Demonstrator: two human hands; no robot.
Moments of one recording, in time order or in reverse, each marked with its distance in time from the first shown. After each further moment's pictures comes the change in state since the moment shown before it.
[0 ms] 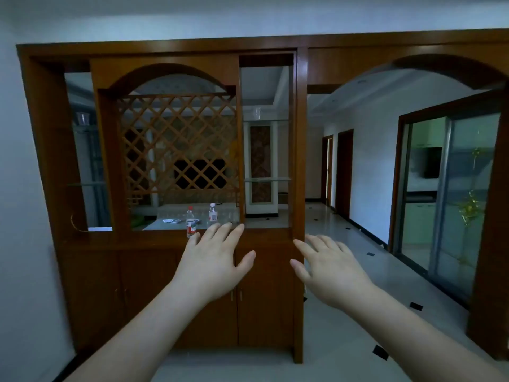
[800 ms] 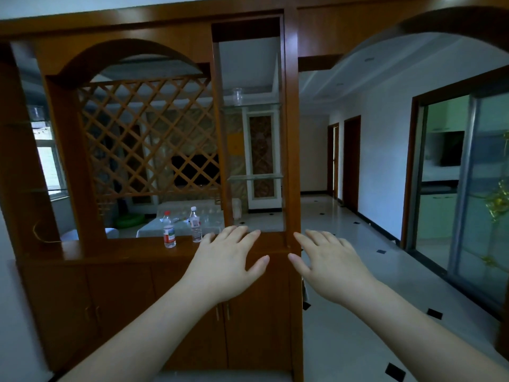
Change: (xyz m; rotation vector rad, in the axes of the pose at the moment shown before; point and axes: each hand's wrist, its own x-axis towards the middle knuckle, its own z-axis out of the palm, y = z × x) left_hand 0.218 0.070 0.133 0.074 -0.052 0.108; right_hand 0.183 0.157 0.076 0.036 0.023 -0.029
